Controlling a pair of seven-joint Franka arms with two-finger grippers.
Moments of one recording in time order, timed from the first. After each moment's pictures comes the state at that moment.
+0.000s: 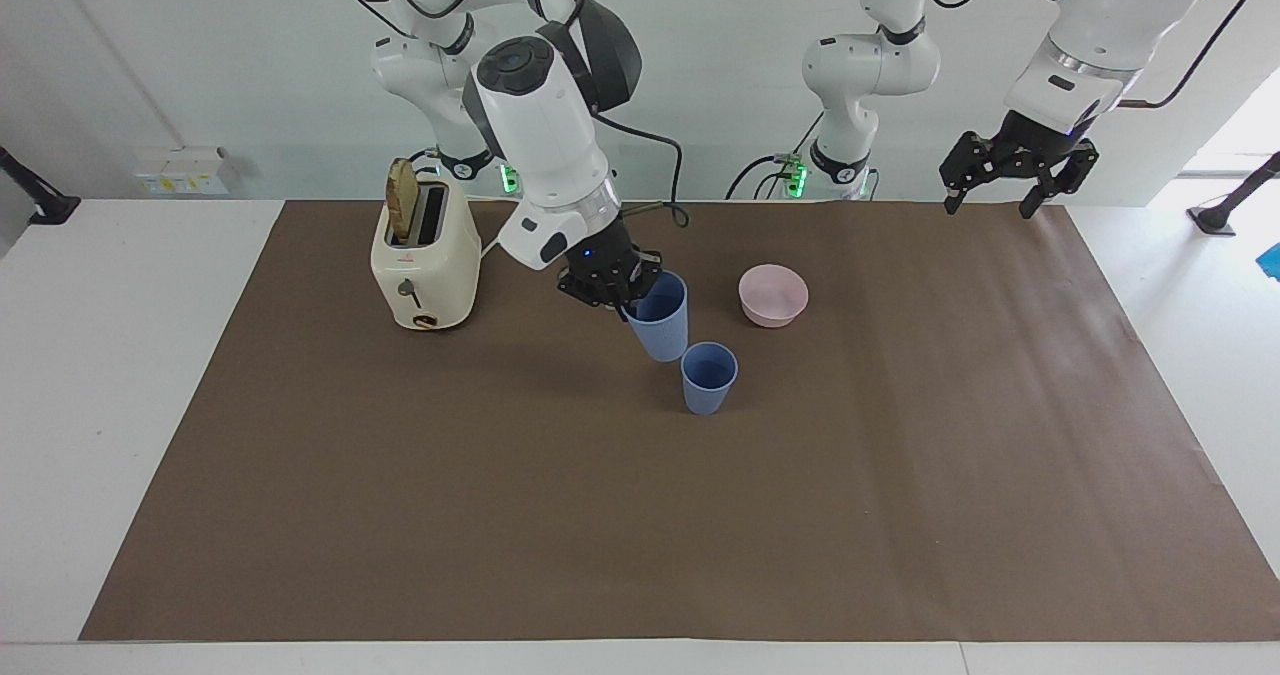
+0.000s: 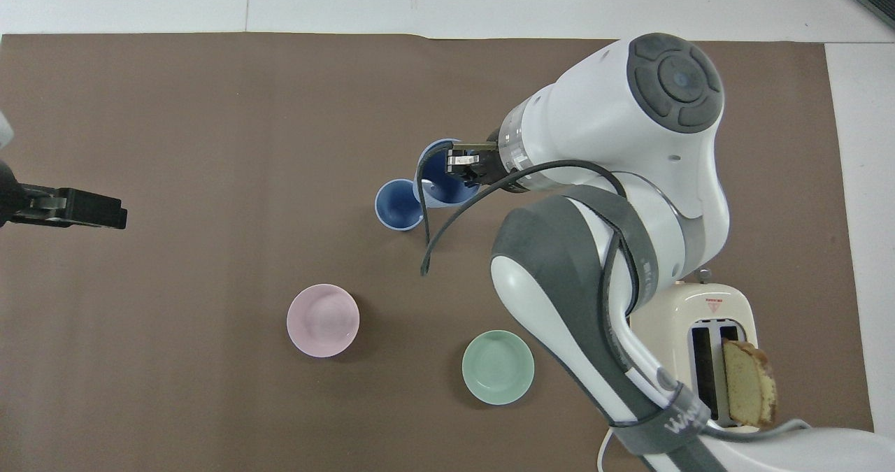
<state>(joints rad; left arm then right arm) -0.06 -0.10 -0.05 -1.64 -0.04 1.57 0.01 0.28 0.31 0.22 -1.46 0.20 1.95 0.45</state>
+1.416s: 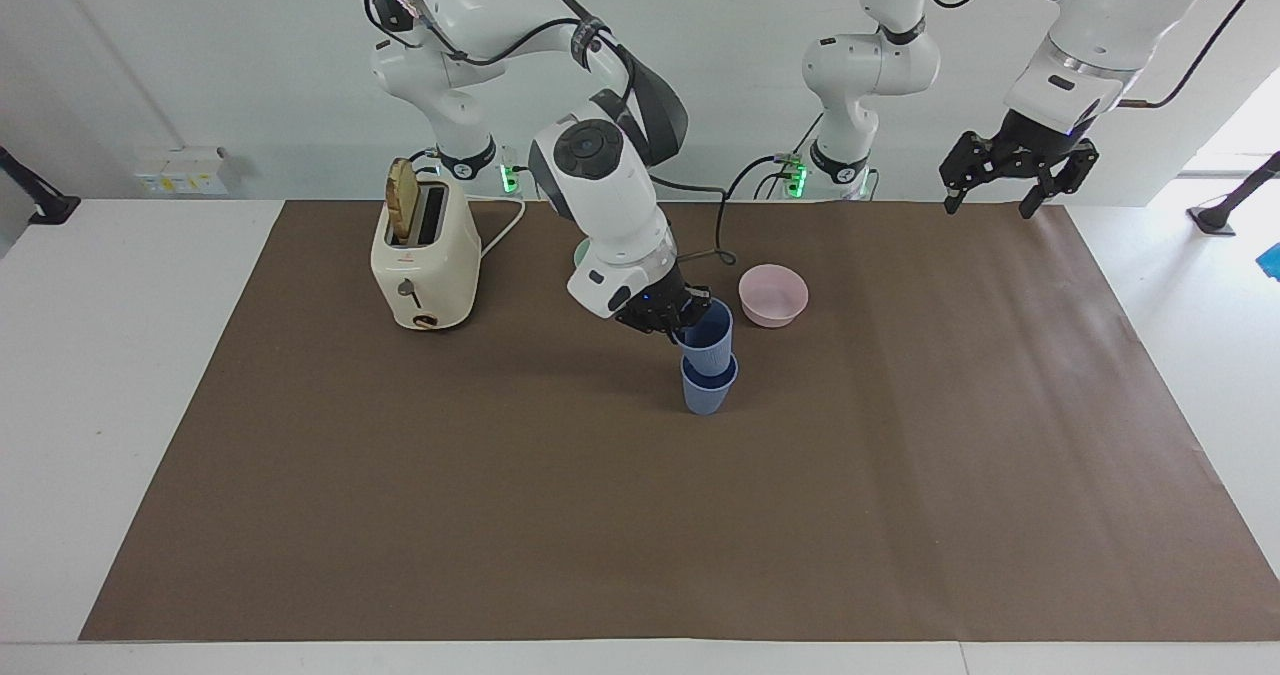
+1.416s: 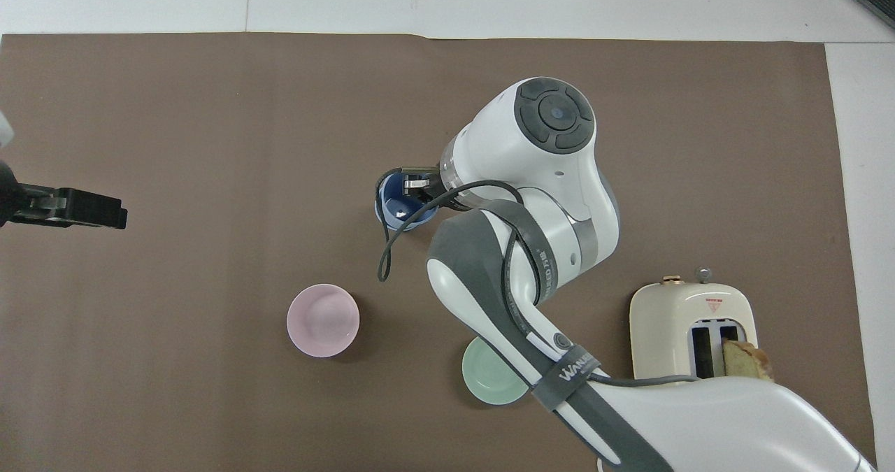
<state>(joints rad) -0.06 -0.10 -0.05 -1.64 -0.04 1.57 0.01 0.35 0.44 0.21 -1.48 0.18 2.04 0.51</state>
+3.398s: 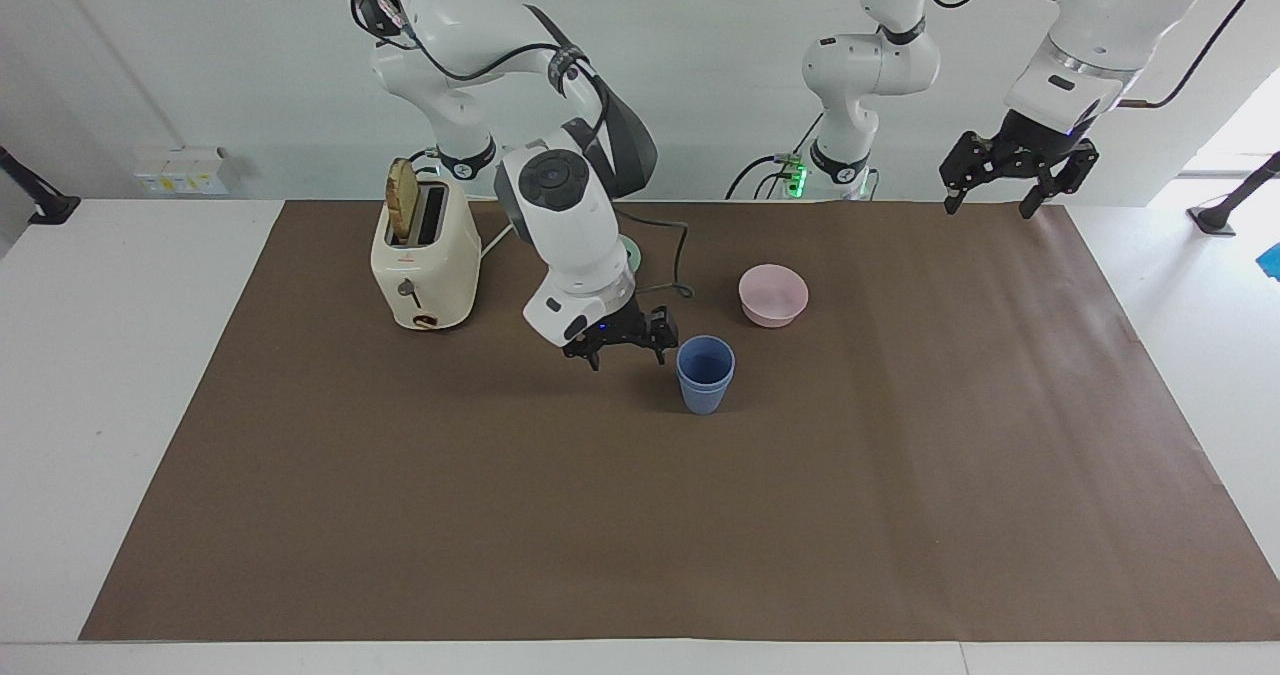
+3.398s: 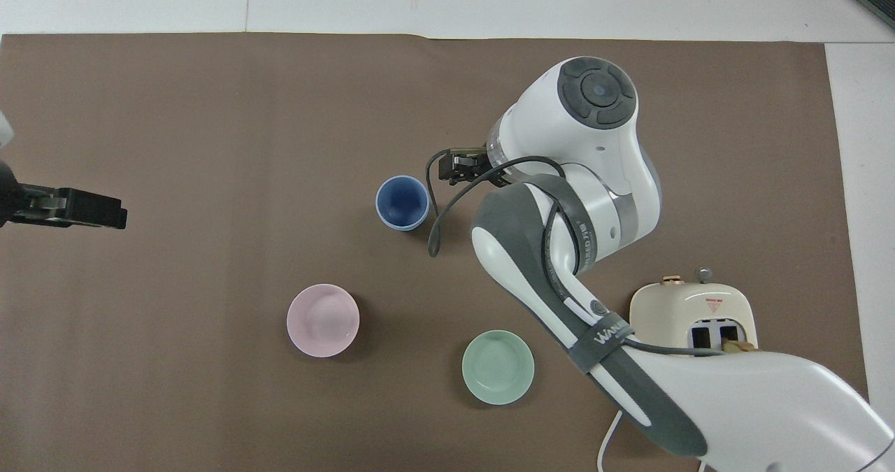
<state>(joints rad) -0.06 -0.10 -0.05 -1.64 -0.04 1.57 0.01 0.25 0.44 0.21 -1.48 0.08 2.01 0.42</state>
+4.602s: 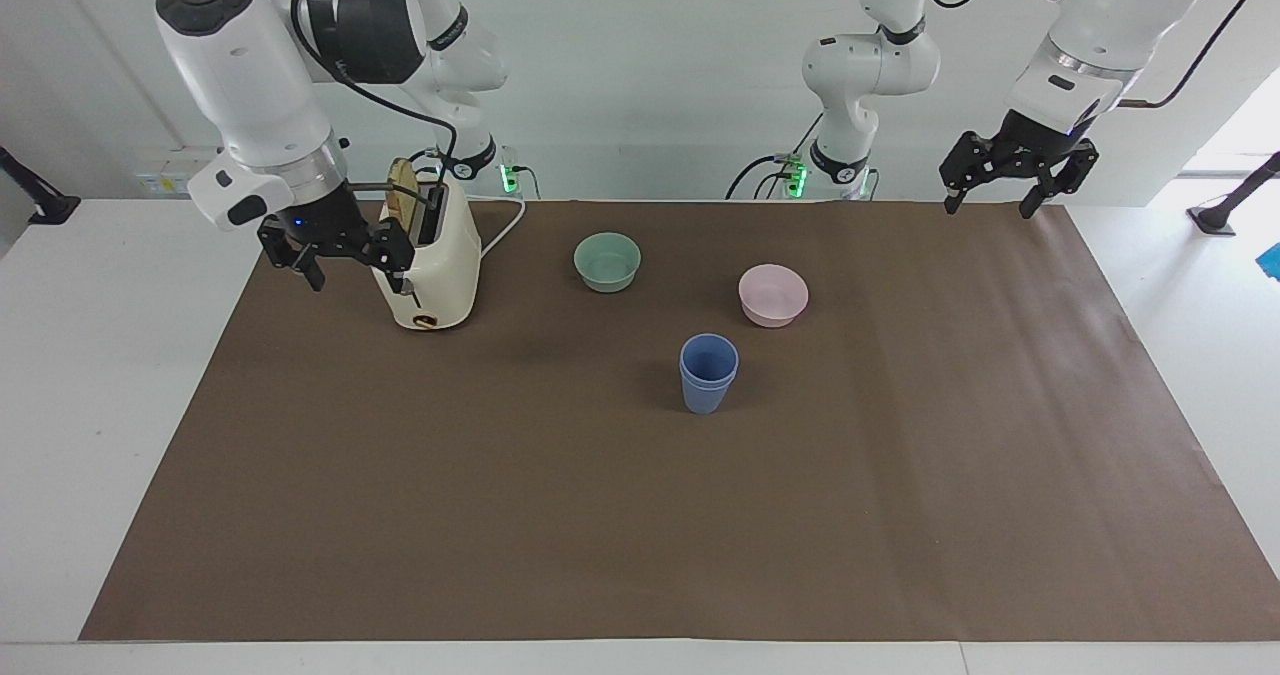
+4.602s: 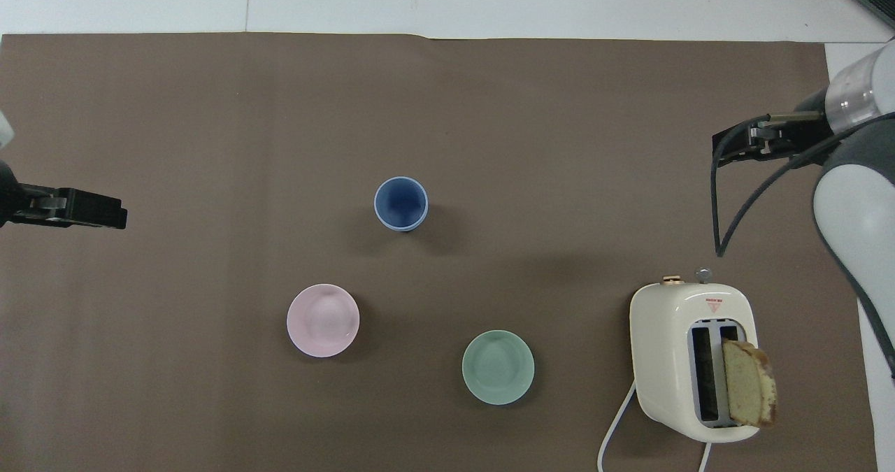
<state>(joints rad) -0.06 -0.10 -0.05 -1.64 -0.04 1.57 0.01 -0.11 0.14 0.17 -1.47 -0.05 1.64 0.11</state>
